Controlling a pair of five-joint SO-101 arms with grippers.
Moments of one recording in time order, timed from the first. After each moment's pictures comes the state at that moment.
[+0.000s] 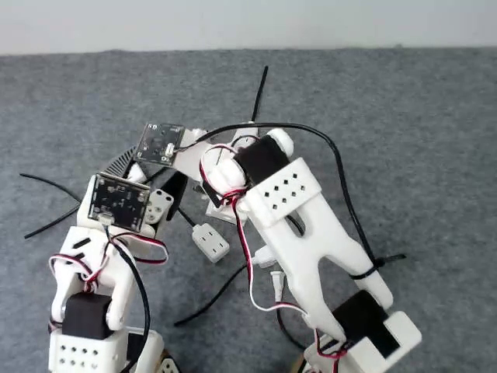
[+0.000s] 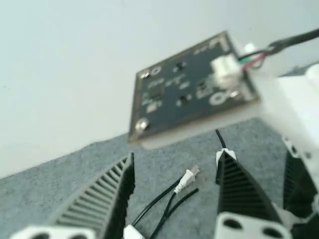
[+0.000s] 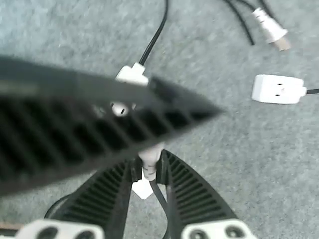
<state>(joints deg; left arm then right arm) 2.8 -74.7 59.3 42.7 -10.3 -39.2 -2.2 -13.7 94.0 37.1</state>
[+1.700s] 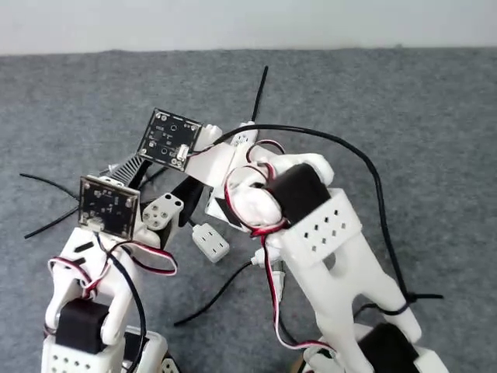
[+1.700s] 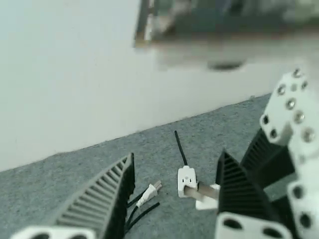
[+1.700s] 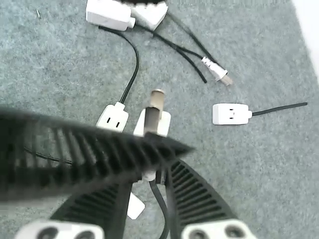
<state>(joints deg) 9.4 -74.9 52.4 48.4 -2.2 -40.6 -16.8 -9.6 88.7 33.5</state>
